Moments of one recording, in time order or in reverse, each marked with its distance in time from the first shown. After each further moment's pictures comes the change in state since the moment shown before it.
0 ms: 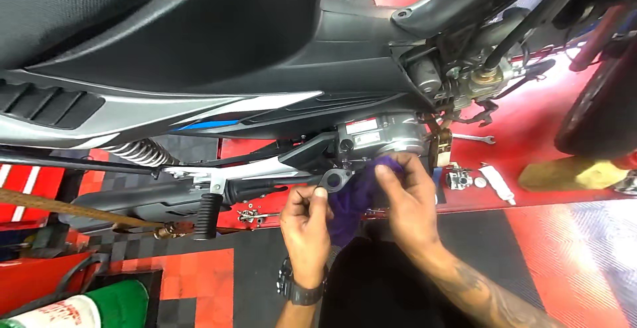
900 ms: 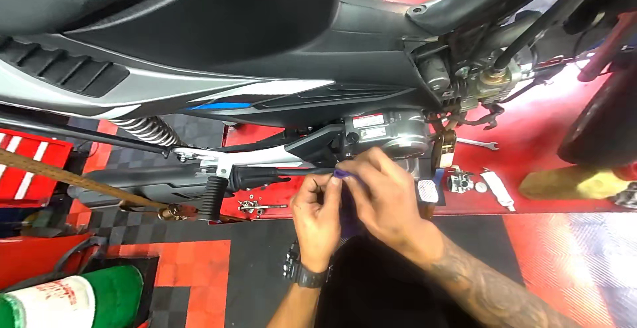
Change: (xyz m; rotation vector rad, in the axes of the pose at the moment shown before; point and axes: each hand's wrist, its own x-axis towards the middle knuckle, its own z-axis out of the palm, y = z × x) left_hand -0.008 0.000 0.005 0.101 -0.036 0.049; right_hand 0.006 -0.008 0.011 -0.540 -0.282 -0.649
